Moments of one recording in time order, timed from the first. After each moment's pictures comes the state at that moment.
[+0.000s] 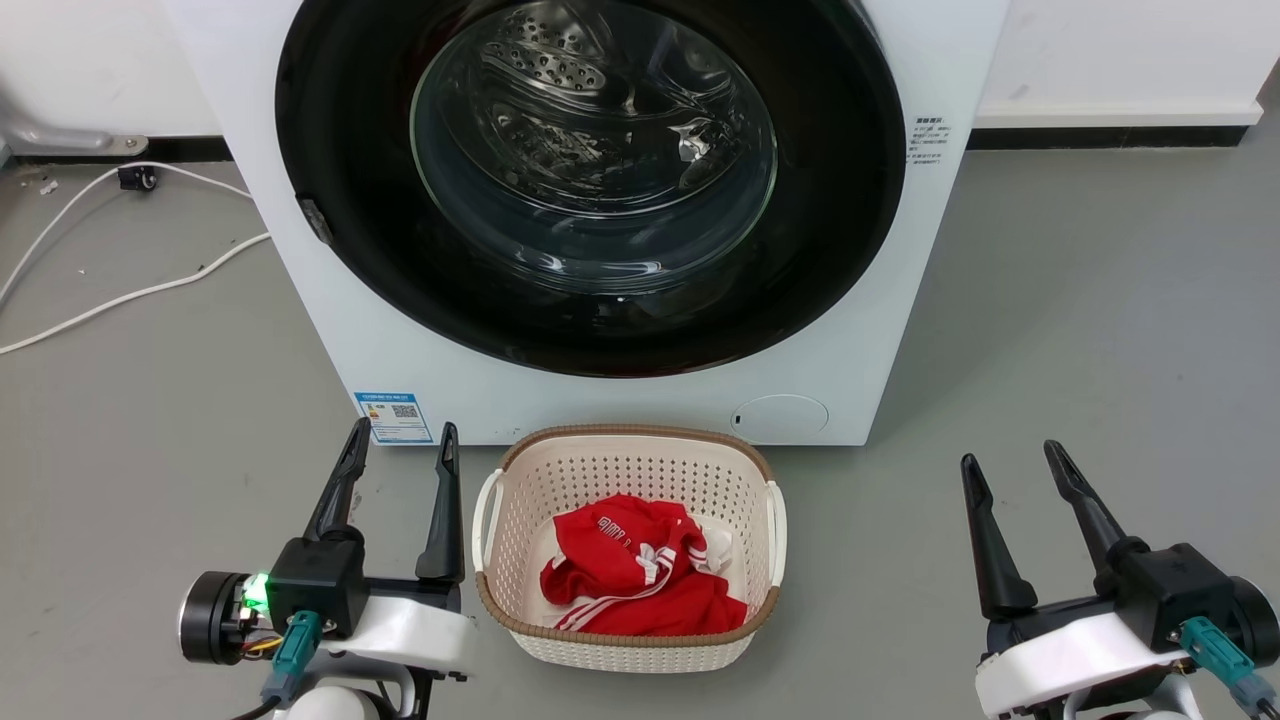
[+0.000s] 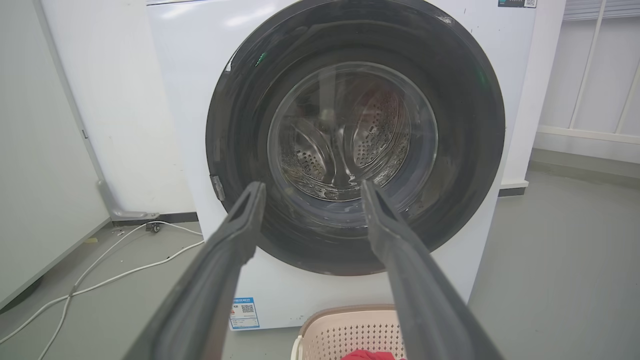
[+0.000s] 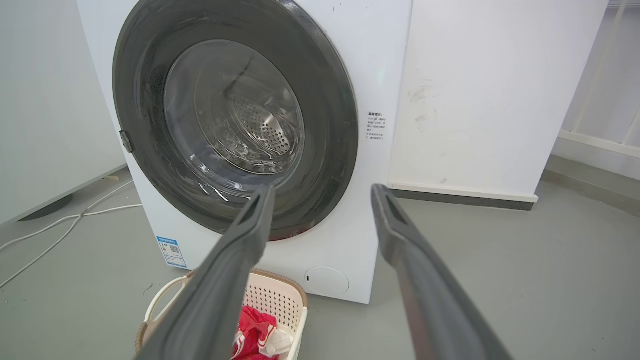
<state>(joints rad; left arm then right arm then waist) -0.07 0.08 -0.09 0.08 -0.06 0.00 -0.26 0.02 -0.05 0.03 0.00 0.04 0.13 -0.18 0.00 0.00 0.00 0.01</state>
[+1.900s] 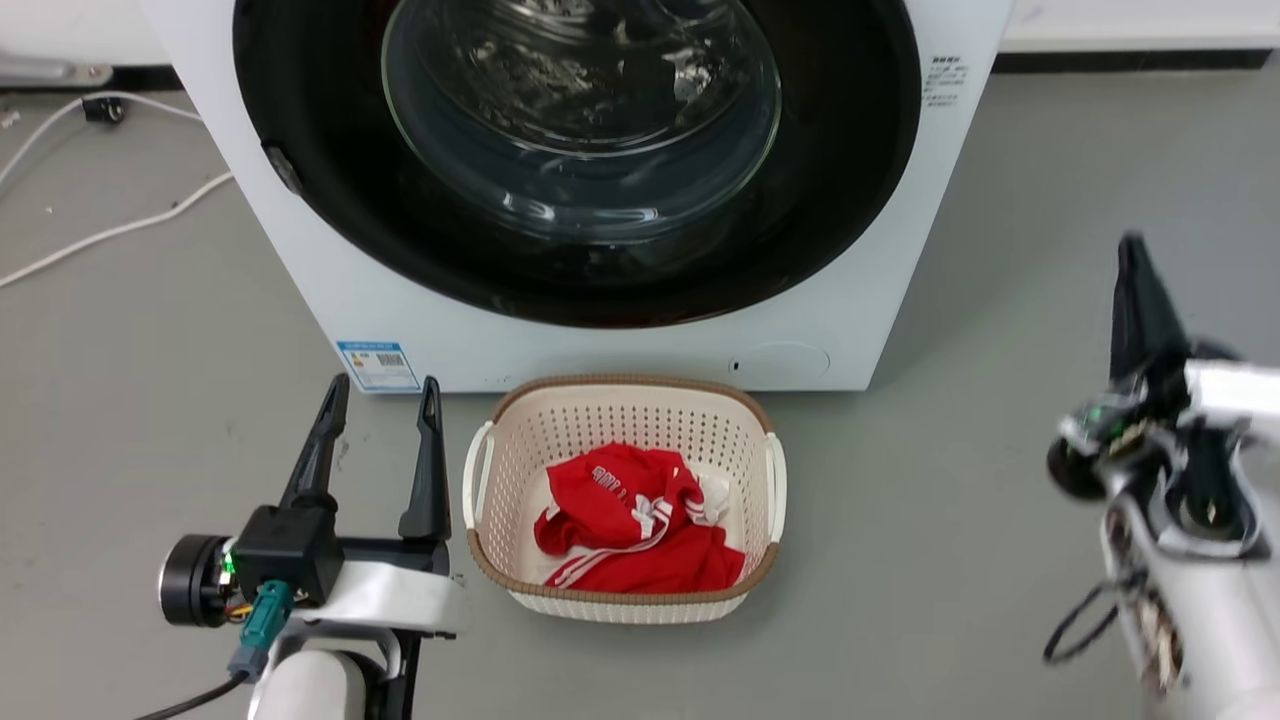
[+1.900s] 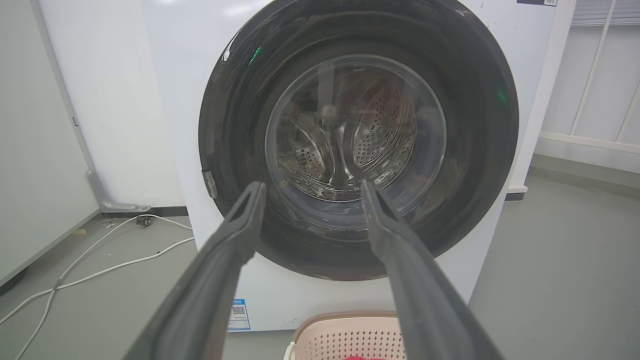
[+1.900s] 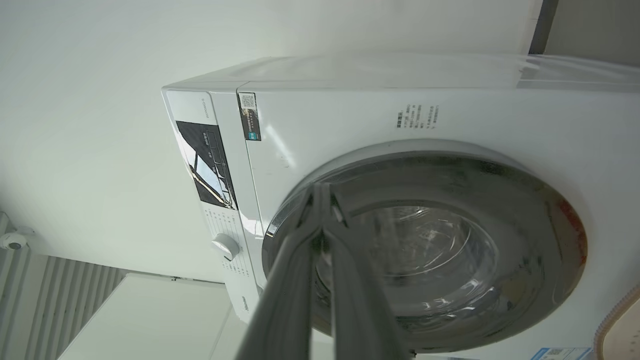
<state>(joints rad) -0.11 0.05 -0.03 0.05 -0.06 -0.04 -0.26 -0.42 -0.13 0.01 0.34 1.73 0.13 -0.14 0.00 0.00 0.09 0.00</state>
